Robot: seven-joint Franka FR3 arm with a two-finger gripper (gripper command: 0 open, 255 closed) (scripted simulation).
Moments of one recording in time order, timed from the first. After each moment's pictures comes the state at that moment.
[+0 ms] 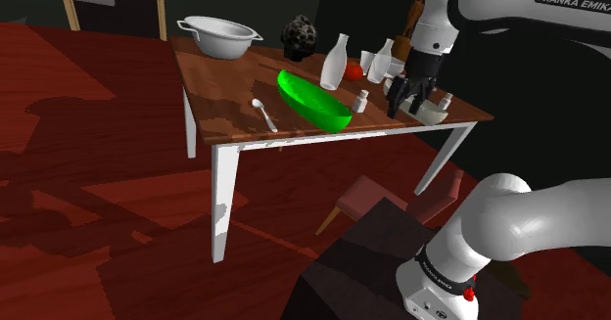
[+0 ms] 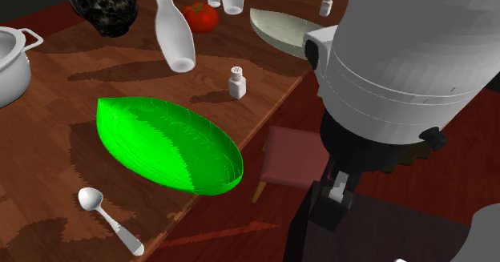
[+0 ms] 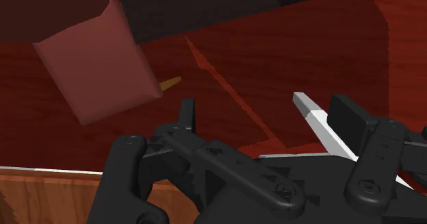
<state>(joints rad) -0.01 -0.79 -0.07 -2.42 -0.09 1.55 0.17</state>
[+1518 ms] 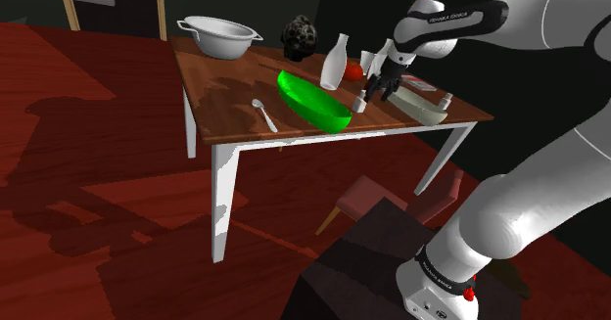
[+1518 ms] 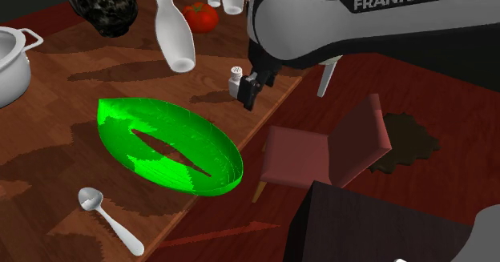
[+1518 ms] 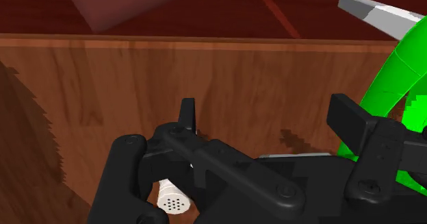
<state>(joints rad) -0.06 -0.23 -0.43 -2.19 -0.09 2.11 -0.18</state>
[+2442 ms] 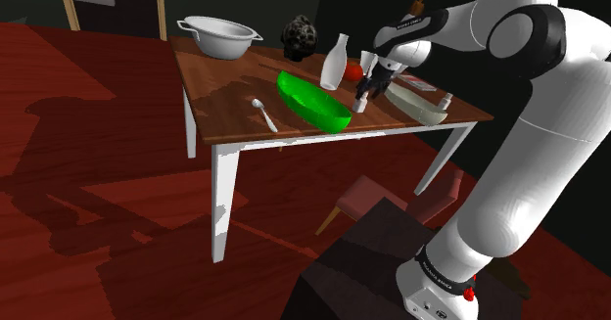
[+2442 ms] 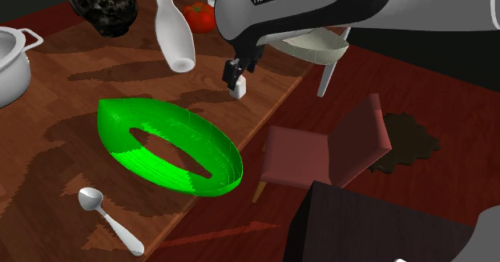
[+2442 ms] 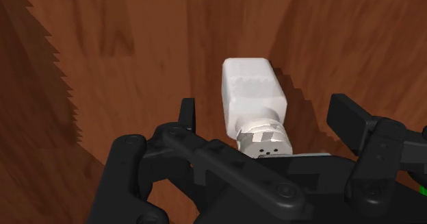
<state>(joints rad) -0.10 0.14 -0.52 -1.94 0.19 2.26 -0.44</state>
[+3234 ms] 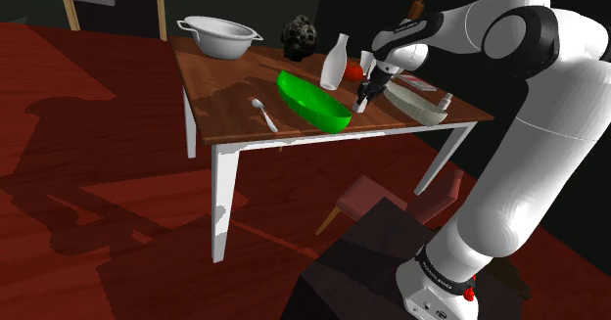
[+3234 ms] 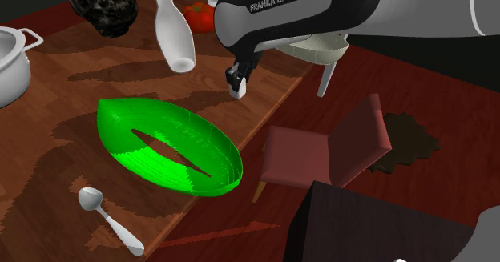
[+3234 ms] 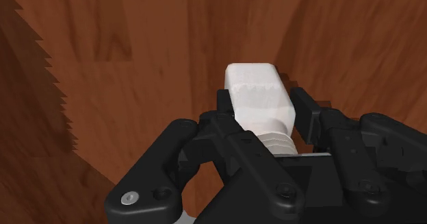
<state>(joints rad) -0.10 0.16 -0.51 -1.95 0.21 2.29 -0.45</state>
